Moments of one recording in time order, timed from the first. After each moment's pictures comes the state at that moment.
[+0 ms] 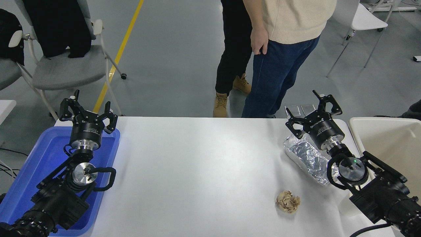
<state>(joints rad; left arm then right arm) -0.55 0.19 -1.04 -0.55 0.04 -0.40 -0.55 0.57 -0.26 0.78 0.63 0.18 0.49 0.19</state>
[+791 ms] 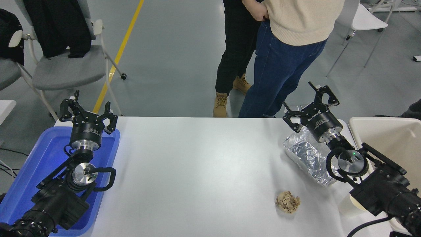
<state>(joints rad) -0.55 0.19 -1.04 -0.54 0.04 -0.40 -0.55 0.69 -0.32 0.71 0.68 -0.01 0.47 0.19</state>
